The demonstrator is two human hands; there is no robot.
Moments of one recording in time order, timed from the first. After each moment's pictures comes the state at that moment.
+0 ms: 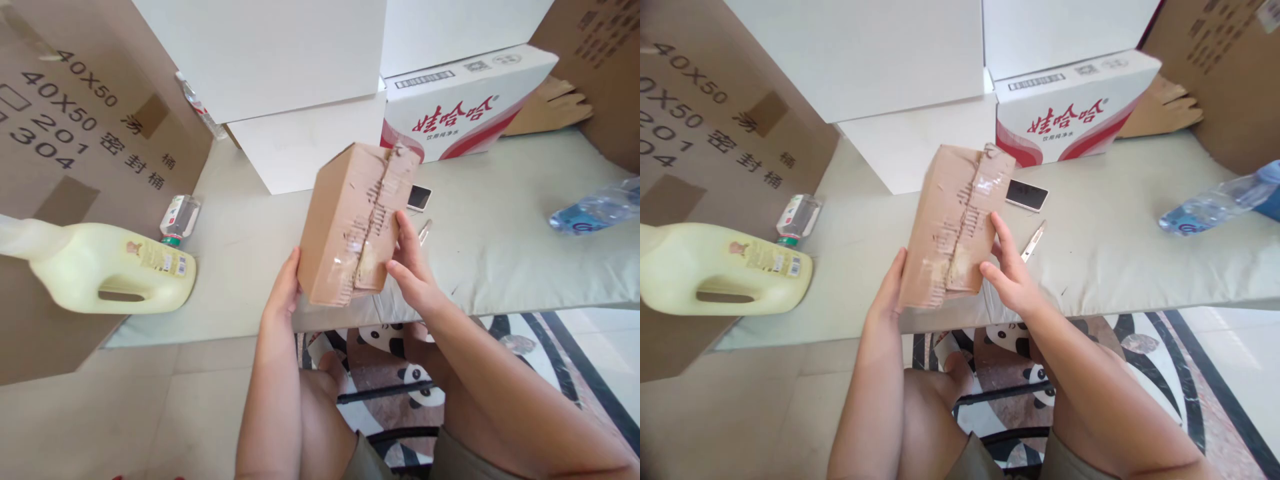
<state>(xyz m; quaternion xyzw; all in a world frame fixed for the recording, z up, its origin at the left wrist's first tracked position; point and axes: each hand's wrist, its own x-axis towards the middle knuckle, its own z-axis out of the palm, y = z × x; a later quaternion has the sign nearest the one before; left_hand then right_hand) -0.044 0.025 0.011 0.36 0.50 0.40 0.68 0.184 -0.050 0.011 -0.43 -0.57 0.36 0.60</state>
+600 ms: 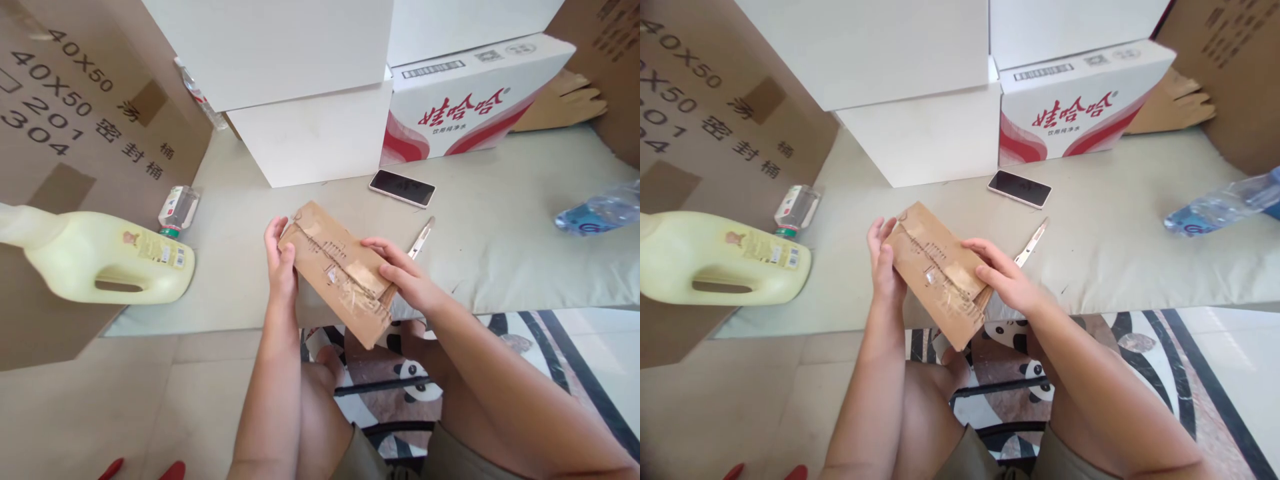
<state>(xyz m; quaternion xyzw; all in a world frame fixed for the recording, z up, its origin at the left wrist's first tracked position) -0.045 0.039 -0.001 0.54 0.42 0.58 0.45 0.187 -0.057 0.024 -0.42 -0.49 0.57 0.51</state>
